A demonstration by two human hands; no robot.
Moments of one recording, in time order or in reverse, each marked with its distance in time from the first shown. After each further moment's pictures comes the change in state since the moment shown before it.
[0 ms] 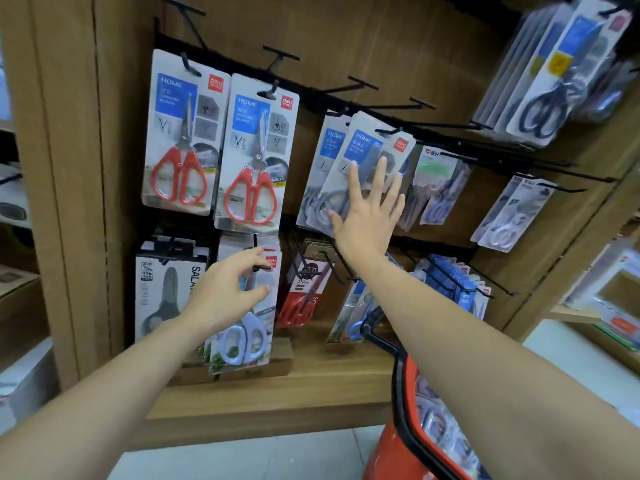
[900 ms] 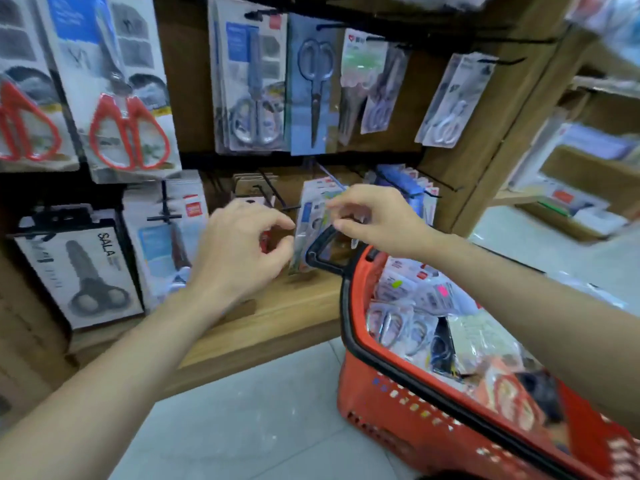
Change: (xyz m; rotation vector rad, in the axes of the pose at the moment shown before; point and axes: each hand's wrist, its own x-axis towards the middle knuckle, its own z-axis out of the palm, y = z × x) left_hand -0.016 0.101 0.064 0.169 -0.036 0.360; right_hand -0.093 0.146 -0.074 0.649 -0.521 -0.162
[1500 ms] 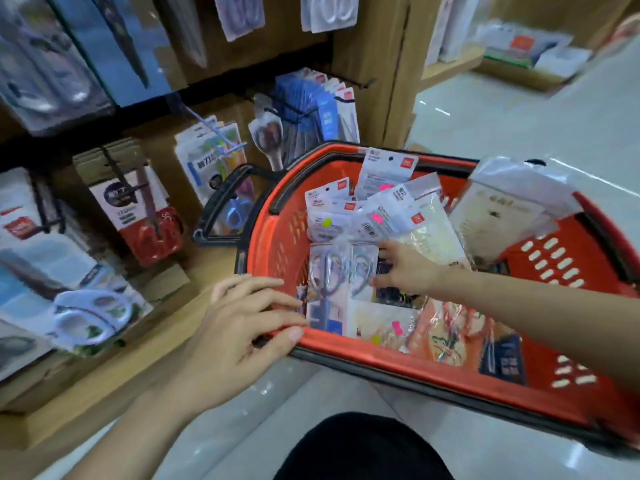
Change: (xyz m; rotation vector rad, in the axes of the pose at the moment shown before) left_hand -0.060 0.066 0.102 -0.169 -0.576 0.331; right_hand -0.216 0.163 0.043 0.433 -0.176 0.937
